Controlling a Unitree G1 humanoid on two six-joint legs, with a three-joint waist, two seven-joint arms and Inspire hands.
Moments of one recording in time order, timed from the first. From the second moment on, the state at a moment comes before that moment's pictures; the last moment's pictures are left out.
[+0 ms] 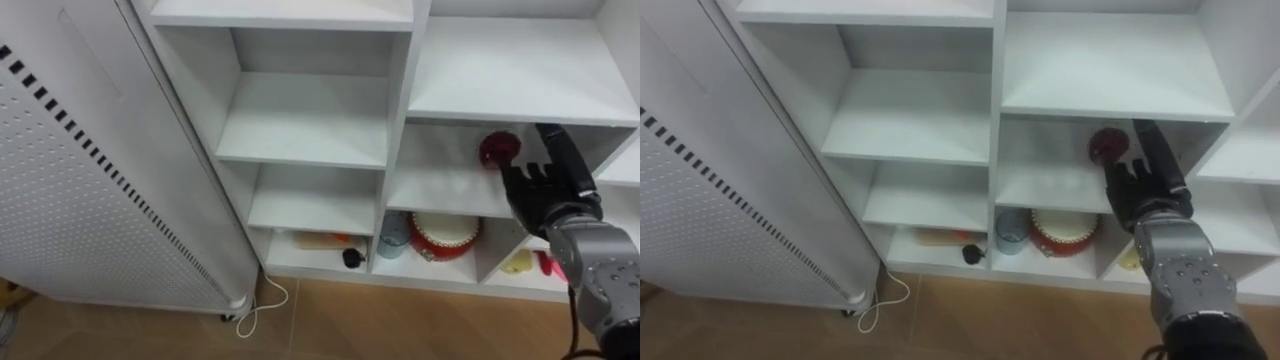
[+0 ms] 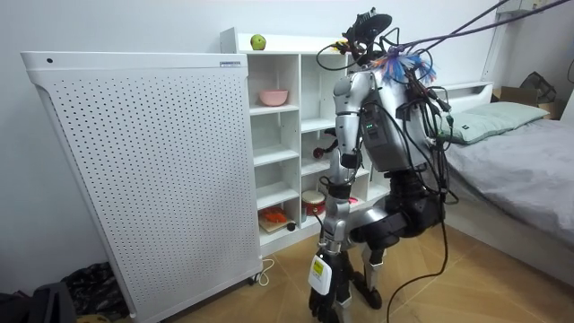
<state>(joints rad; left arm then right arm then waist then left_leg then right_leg) -0.19 0.23 -0.38 1.33 -0.31 0.12 0.19 -0.93 -0.42 -0.14 0.94 1.60 -0.07 -0.29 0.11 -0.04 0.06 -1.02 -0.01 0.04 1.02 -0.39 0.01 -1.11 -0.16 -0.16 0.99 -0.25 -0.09</state>
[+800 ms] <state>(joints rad) -0.15 0.23 -0.31 1.32 -0.23 0.13 0.07 -0.78 -0.42 -0.14 1.18 1.55 -0.04 -0.06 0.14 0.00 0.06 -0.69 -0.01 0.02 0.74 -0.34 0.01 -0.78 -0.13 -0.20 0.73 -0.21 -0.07</state>
